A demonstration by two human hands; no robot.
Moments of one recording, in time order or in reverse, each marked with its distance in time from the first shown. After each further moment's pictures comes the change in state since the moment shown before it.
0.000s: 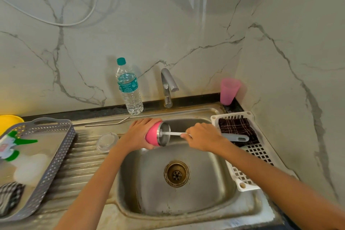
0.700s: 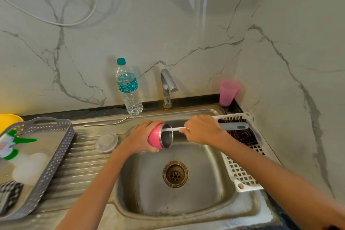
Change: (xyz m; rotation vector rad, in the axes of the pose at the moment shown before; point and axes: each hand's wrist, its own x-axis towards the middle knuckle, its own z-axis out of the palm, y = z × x) left_hand -0.003 0.013 0.006 -0.122 -0.019 -0.038; right_hand 0.009 -0.001 -0.023 -0.158 0.045 -0.028
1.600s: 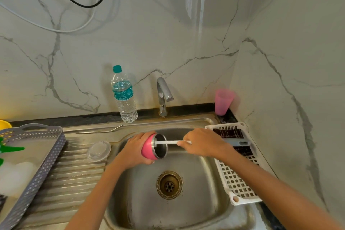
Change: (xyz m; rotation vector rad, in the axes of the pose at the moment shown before) left_hand -0.006 -0.003 0.014 -0.094 0.107 0.000; right_hand -0.016 0.009 -0.008 0.249 -0.138 -0.005
